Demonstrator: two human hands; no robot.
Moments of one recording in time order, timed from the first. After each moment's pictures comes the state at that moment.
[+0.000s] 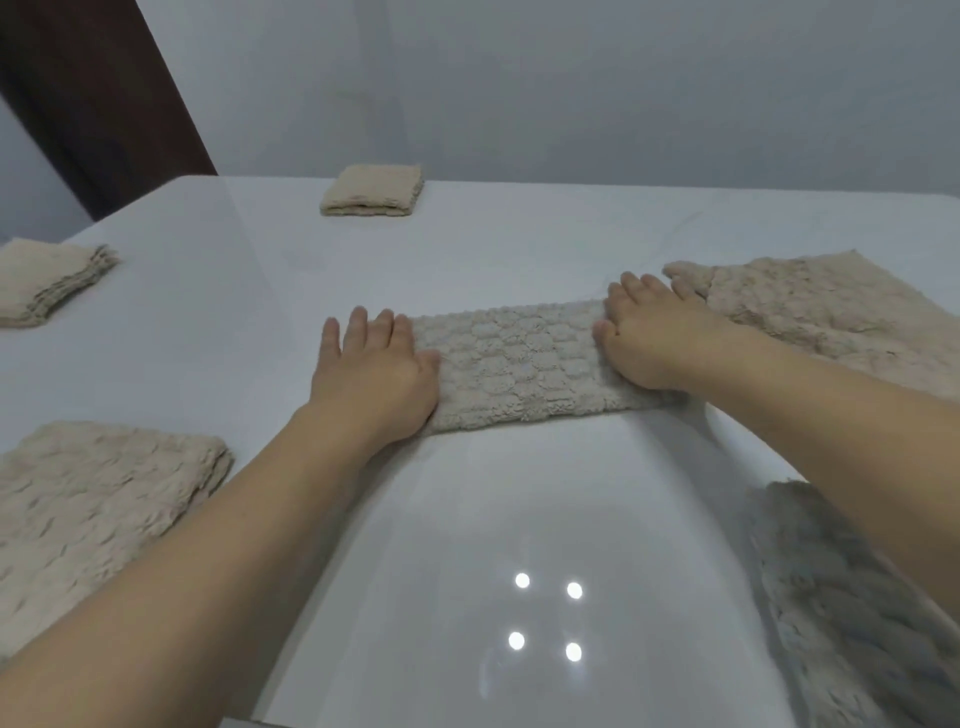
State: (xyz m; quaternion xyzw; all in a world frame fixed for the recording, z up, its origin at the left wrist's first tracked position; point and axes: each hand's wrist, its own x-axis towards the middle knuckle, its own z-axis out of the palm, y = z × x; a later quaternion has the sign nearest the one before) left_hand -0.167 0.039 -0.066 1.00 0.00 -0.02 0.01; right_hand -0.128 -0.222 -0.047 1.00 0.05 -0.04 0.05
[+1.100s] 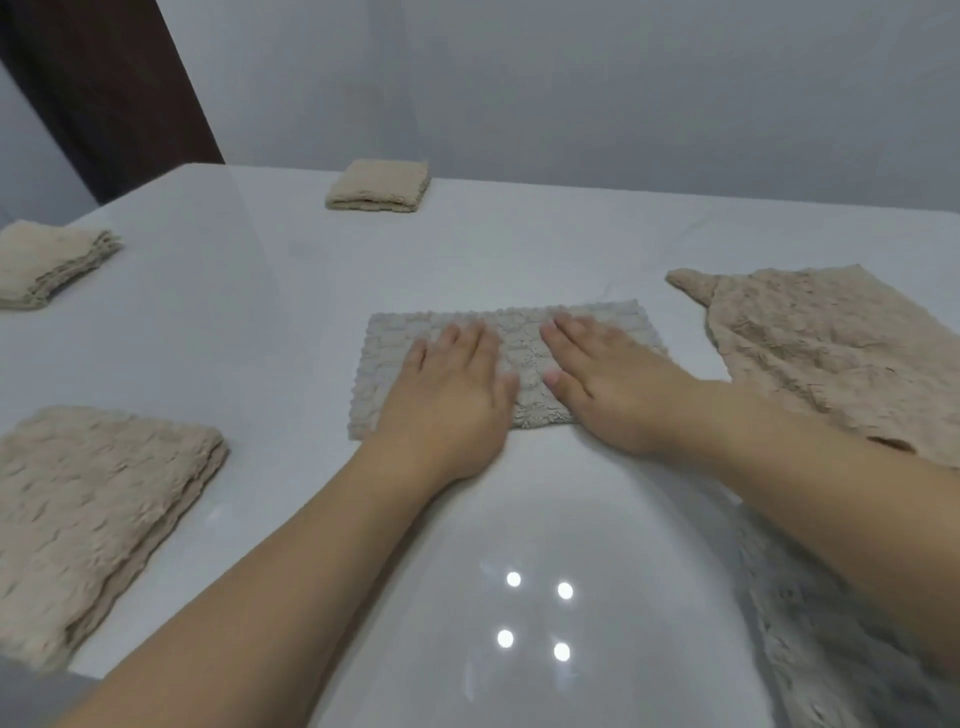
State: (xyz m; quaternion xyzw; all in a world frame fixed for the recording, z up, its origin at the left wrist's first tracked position) left_hand -0.188 -0.013 -0.073 0.99 -0.11 0.00 0.10; right_hand -0.163 -0.202 -0.058 0.97 0.22 -0.09 0.00
